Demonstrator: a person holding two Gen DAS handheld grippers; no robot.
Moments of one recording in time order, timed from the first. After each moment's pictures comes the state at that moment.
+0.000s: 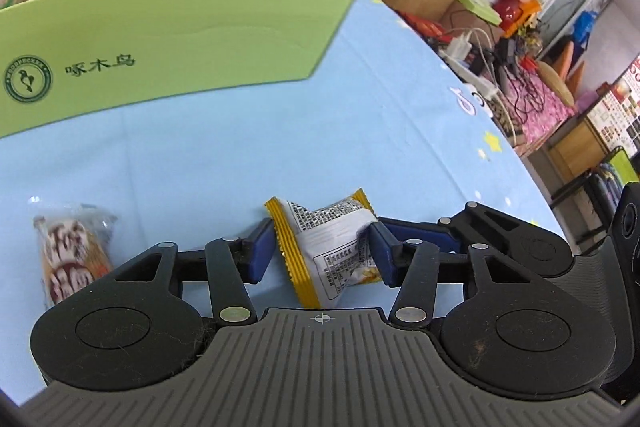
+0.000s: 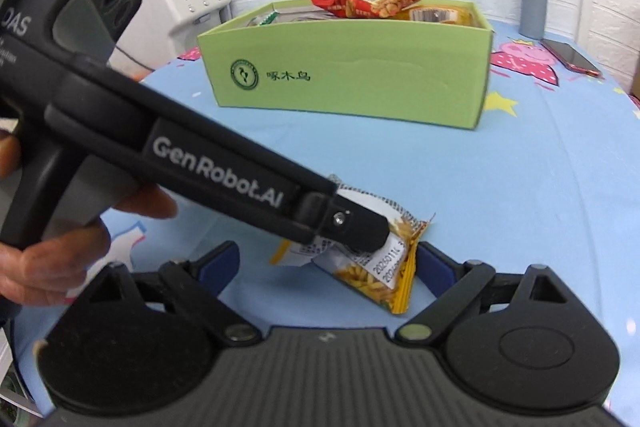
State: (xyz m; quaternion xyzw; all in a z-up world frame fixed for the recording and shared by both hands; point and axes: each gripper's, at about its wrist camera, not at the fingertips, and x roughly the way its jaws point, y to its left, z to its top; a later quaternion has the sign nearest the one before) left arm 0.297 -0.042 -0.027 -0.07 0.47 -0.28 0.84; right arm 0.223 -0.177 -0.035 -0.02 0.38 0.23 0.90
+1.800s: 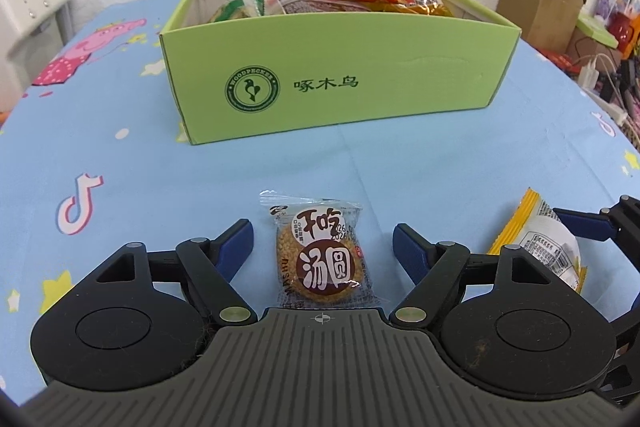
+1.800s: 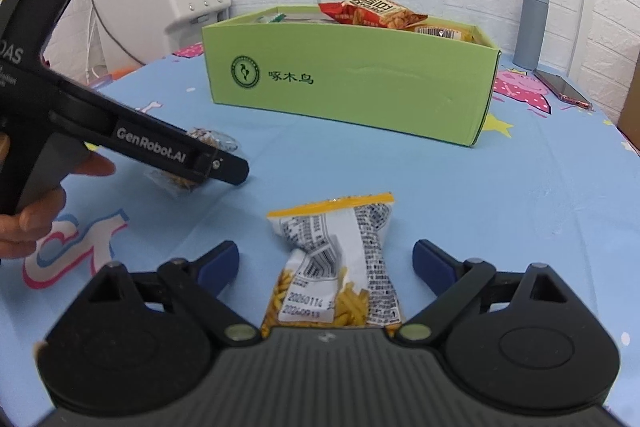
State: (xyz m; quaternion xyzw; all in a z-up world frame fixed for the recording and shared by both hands) left arm 0.278 0.026 -0.038 0.01 0.40 -0.08 0.91; right arm 0.218 -0.163 -0.046 -0.07 0.34 0.22 0.91
